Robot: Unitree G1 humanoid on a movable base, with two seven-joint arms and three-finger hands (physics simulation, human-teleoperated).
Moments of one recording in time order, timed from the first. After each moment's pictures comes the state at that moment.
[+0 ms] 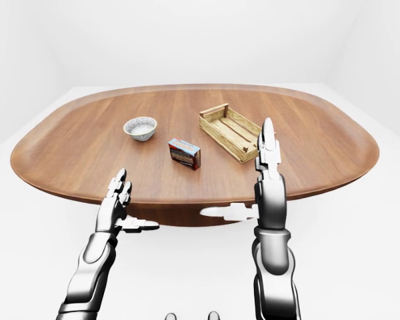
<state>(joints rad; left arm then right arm) 0.00 0.02 0.03 0.01 0.00 0.02 -0.05 0.07 -0.01 -0.04 -0.53 -0.17 -0.09 0.00</state>
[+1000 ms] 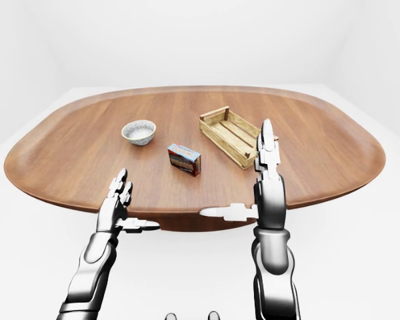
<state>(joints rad) -0.01 0.02 0.03 0.02 0.00 0.02 -0.05 0.07 -0.01 -0.04 -0.52 -0.16 -0.09 0.00</state>
